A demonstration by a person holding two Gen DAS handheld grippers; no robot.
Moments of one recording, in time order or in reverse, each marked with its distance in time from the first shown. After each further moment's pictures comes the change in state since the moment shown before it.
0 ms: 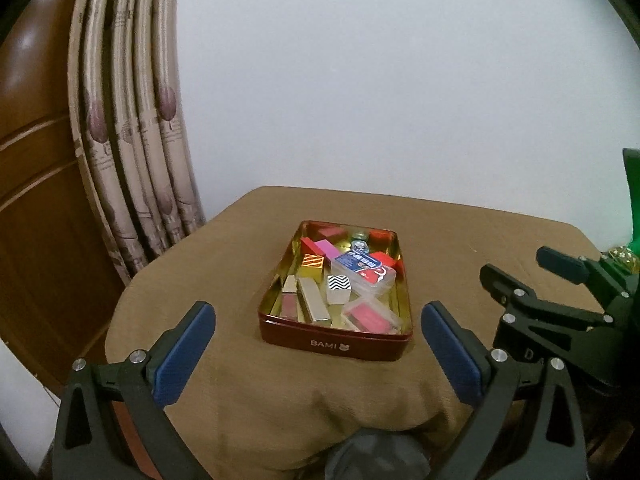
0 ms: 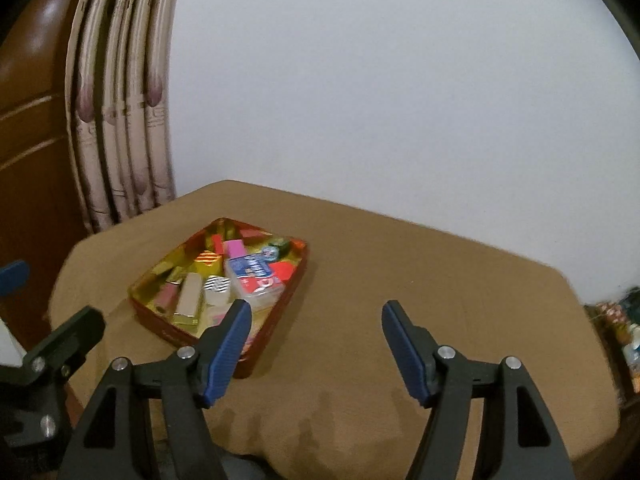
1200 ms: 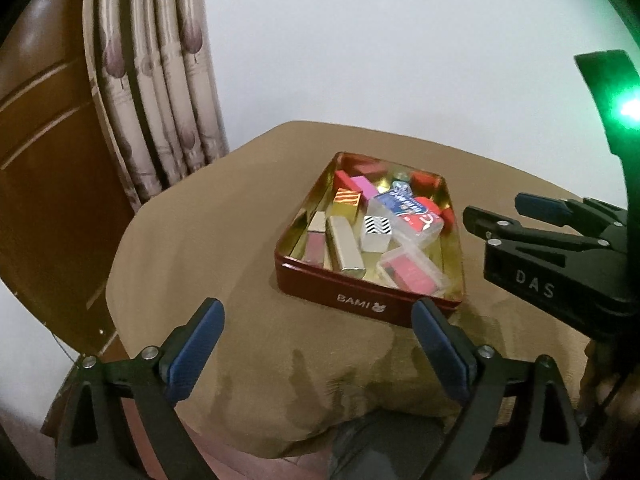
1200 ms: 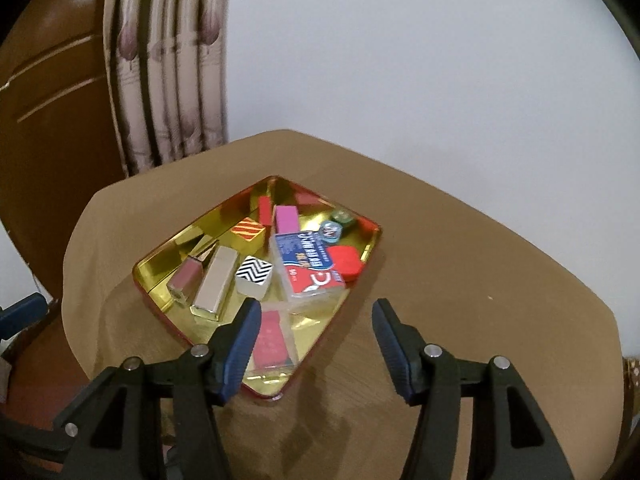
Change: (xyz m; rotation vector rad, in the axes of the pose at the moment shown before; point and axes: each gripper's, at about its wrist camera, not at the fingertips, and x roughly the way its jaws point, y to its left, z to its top) left arm 0.058 0.011 -0.022 -0.086 0.195 0.113; right arm 0.094 0.035 0.022 -0.168 0.156 0.168
